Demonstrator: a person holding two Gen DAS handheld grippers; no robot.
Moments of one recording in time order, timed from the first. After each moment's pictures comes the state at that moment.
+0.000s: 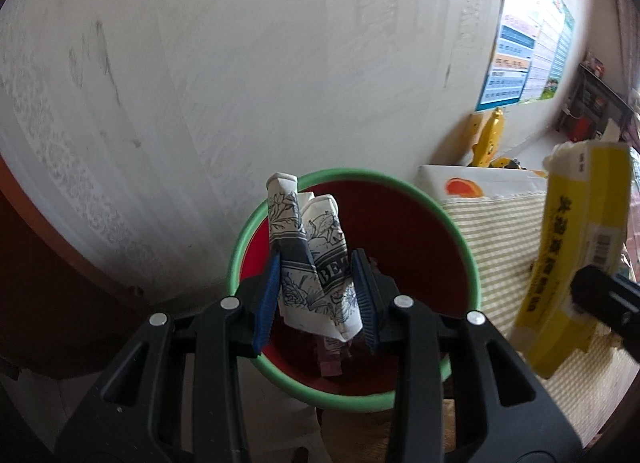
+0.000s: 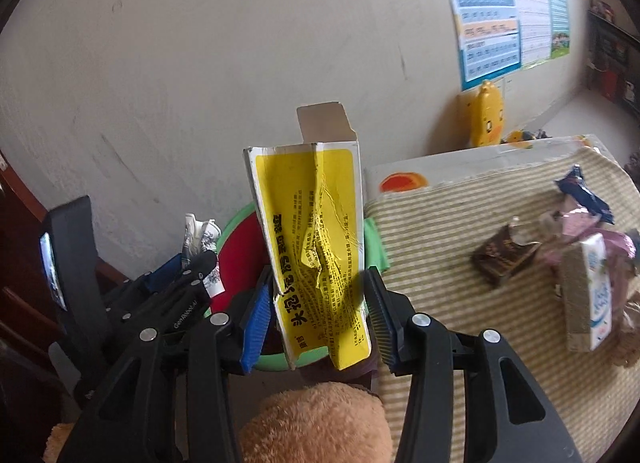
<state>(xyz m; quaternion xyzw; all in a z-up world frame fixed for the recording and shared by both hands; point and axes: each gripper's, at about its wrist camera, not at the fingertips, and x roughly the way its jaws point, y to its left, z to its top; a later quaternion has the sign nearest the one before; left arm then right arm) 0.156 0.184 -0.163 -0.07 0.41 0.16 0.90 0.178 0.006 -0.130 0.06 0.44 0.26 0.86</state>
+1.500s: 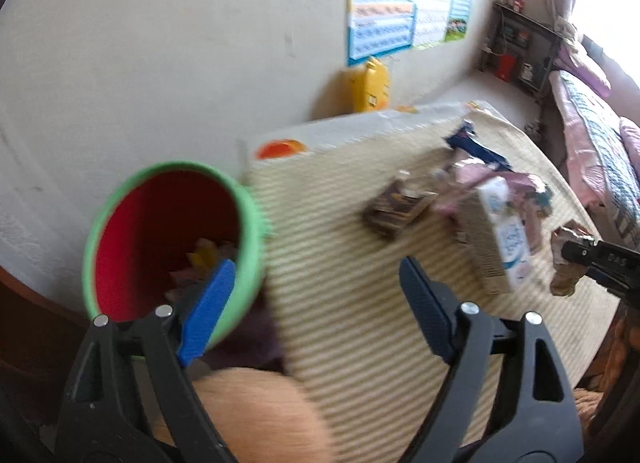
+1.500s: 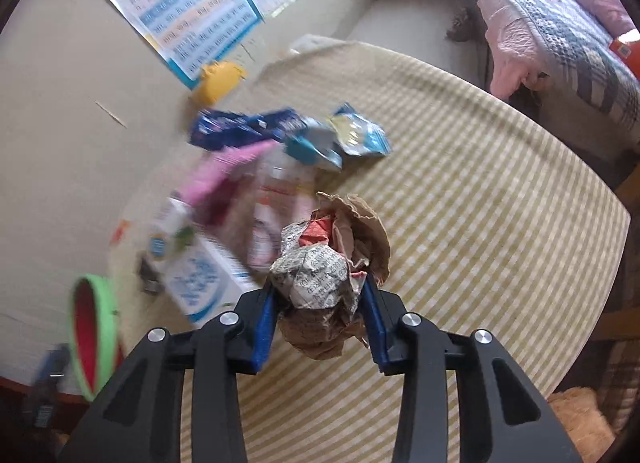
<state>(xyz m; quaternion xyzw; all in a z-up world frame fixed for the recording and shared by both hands) 0.172 -0.021 -0.165 0.00 0.44 0.01 0.90 0.177 -0.317 -0.192 0.25 0.49 -0.03 0.83</state>
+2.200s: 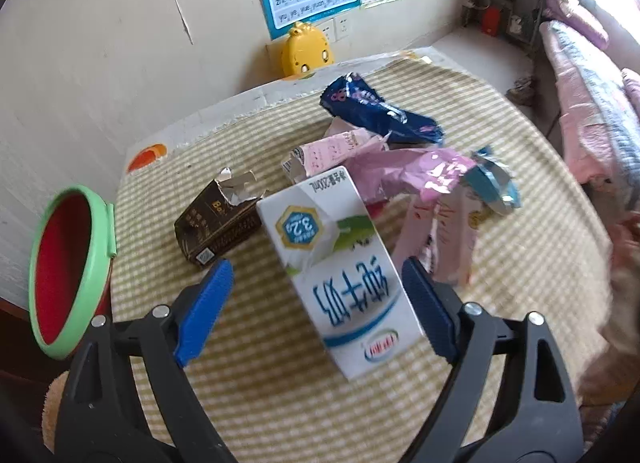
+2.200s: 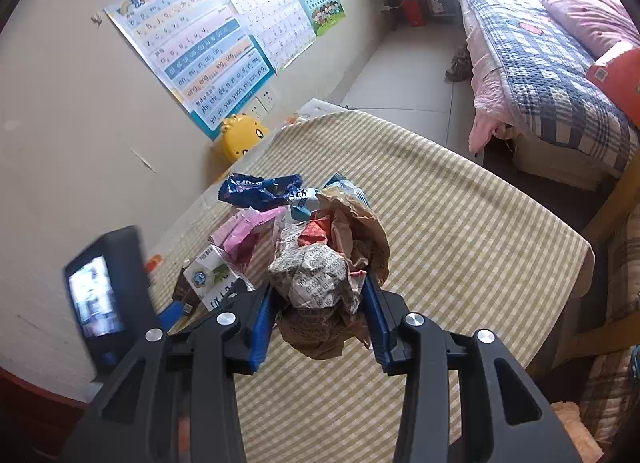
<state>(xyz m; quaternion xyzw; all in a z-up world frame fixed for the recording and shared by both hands) 0.239 -0.189 -0.215 0.06 0.49 0.02 0.87 0.142 -0.349 -0.140 0.25 0.43 -0.03 0.87</state>
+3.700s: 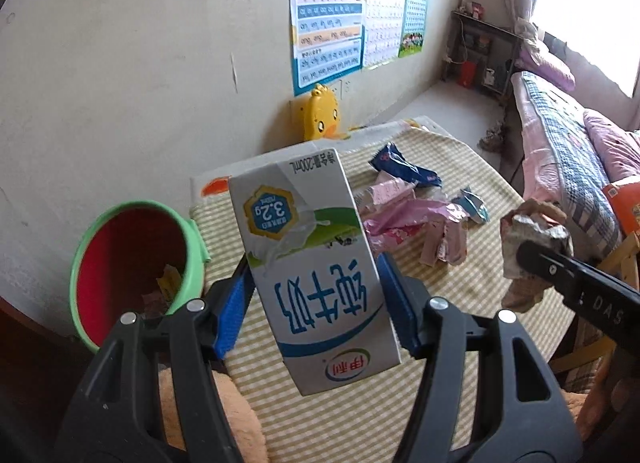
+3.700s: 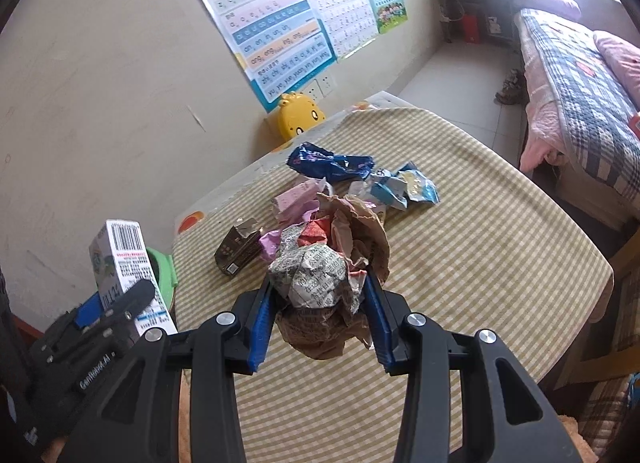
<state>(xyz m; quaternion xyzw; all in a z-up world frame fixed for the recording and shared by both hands) 0.149 -0.076 -0.117 0.02 0.40 -0.03 0.92 0.135 -0.279 -0.128 0.17 0.43 0.05 0.89</state>
